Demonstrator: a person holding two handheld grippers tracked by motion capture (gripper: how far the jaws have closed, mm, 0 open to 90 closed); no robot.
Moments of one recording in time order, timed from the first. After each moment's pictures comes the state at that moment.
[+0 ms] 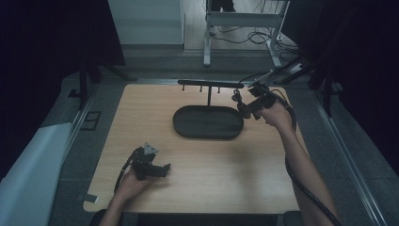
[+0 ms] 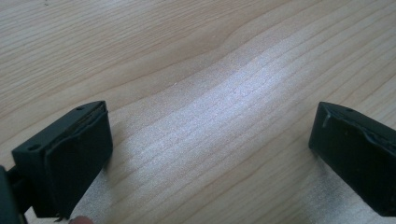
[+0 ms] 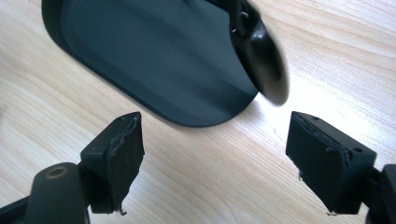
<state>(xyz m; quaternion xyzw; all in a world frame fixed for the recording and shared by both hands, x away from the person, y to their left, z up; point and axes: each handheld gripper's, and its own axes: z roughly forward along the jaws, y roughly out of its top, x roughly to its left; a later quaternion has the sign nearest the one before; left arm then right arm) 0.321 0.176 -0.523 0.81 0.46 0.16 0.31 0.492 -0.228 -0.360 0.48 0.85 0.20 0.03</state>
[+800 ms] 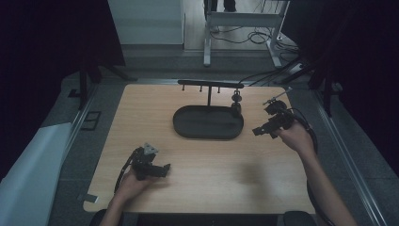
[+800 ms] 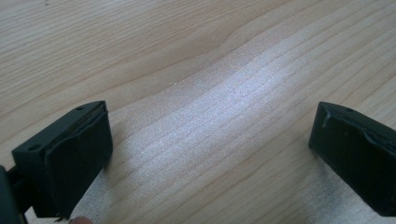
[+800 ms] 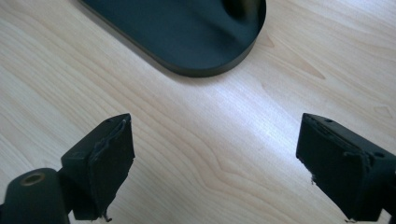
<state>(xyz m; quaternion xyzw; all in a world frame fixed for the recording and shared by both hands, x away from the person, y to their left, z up) 0.321 0.176 -0.523 0.81 0.46 0.16 0.31 0.421 -0.268 -0.363 0.43 0.87 0.22 0.09</state>
